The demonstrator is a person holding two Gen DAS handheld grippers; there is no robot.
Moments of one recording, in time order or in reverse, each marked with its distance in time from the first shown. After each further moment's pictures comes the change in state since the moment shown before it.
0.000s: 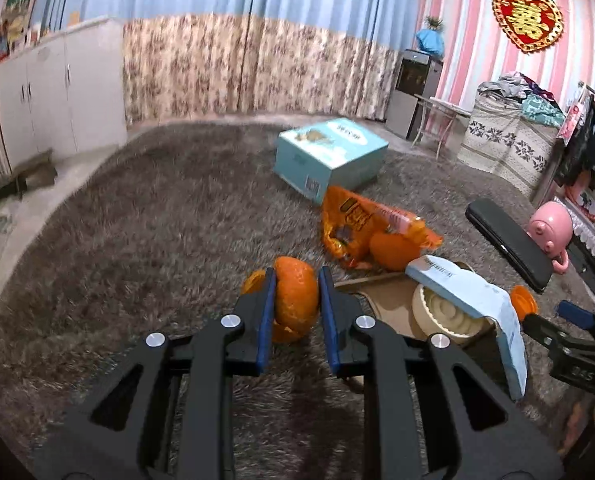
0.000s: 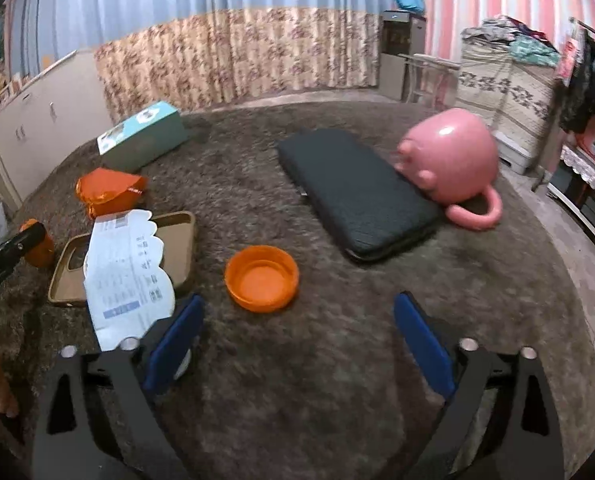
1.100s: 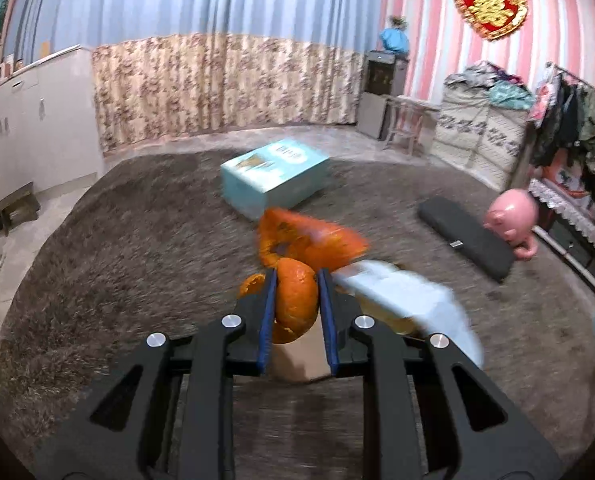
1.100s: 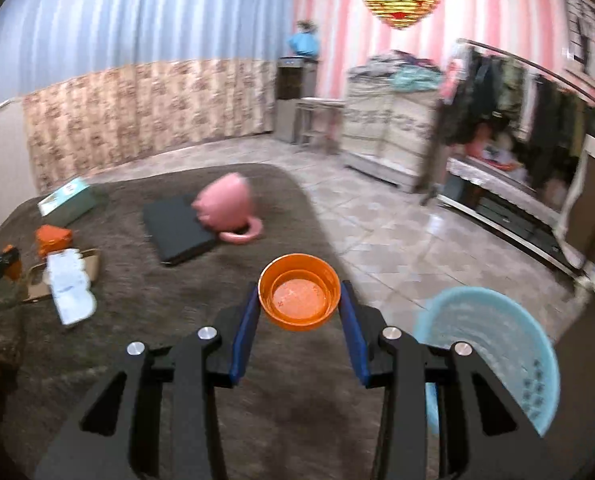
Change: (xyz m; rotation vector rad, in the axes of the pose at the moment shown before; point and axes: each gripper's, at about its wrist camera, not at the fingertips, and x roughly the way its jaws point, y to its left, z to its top) left arm -0.034 -0.046 0.006 0.115 -0.057 -0.080; right arm -0.192 -0.122 -0.056 0.189 -0.214 -0.396
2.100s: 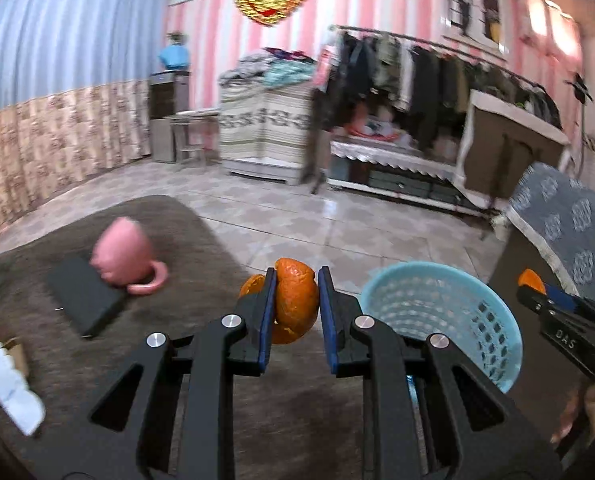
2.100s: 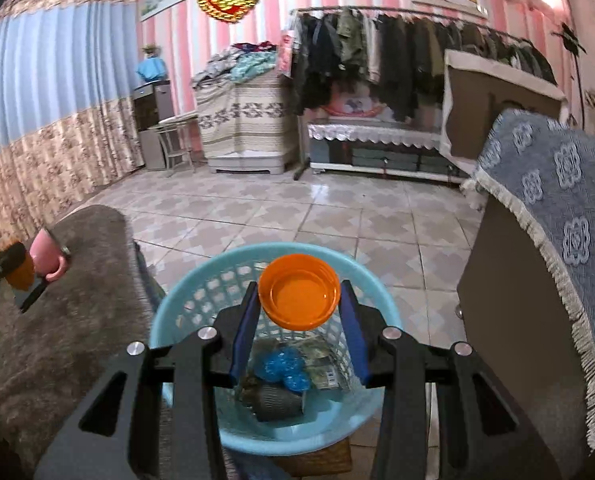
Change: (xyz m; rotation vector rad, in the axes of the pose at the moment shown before) left arm -0.074 -0.358 -0.043 0.403 -0.029 -0.610; right arm -0.016 -0.218 -0.061 0.373 0.009 -0.322
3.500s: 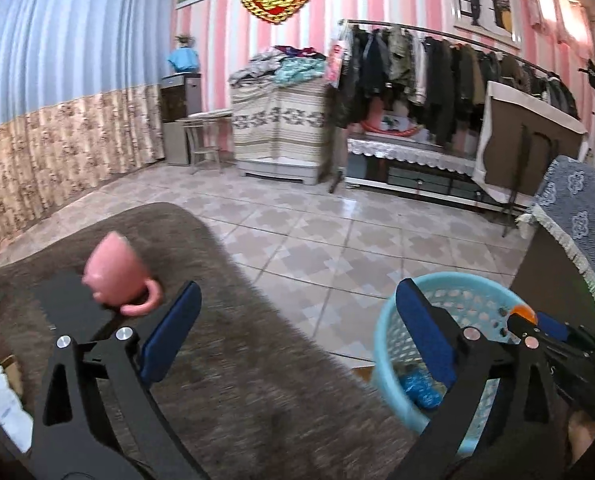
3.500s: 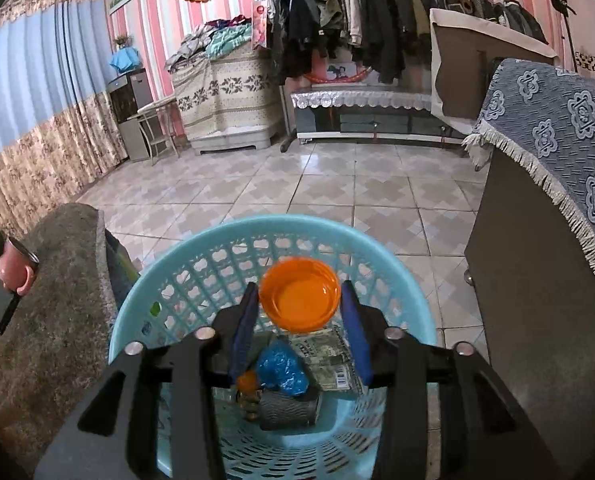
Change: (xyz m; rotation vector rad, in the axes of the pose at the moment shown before) left arm 0.036 0.001 0.016 0.003 -0.005 0.109; right arm 0.069 0.014 -0.009 0.052 0.100 -0.001
